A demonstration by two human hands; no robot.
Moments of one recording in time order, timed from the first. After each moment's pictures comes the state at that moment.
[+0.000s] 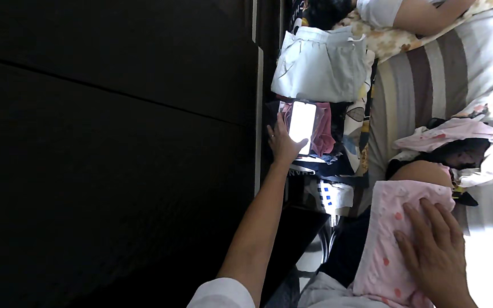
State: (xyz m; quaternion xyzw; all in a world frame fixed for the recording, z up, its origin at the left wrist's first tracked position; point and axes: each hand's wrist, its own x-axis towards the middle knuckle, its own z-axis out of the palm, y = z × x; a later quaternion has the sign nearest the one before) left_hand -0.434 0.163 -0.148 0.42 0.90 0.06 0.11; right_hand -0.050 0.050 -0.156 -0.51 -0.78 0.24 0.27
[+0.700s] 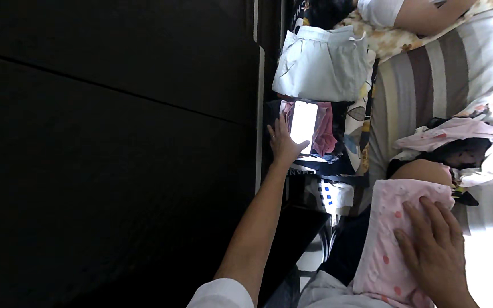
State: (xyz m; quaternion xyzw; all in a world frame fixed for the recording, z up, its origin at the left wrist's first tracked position) left_hand -0.433 0.158 -0.140 0.44 0.89 0.05 0.13; right_hand -0.051 0.051 -0.154 -0.51 -0.78 0.24 0.26
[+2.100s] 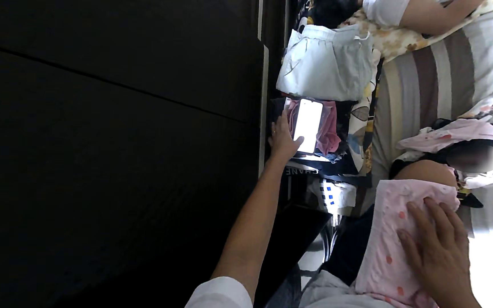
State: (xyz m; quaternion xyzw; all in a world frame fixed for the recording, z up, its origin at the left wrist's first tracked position) left_hand -0.443 0.163 -0.115 0.44 0.88 0.04 0.19; right_hand -0.052 0.050 -0.154 -0.51 -0.79 0.24 0.26
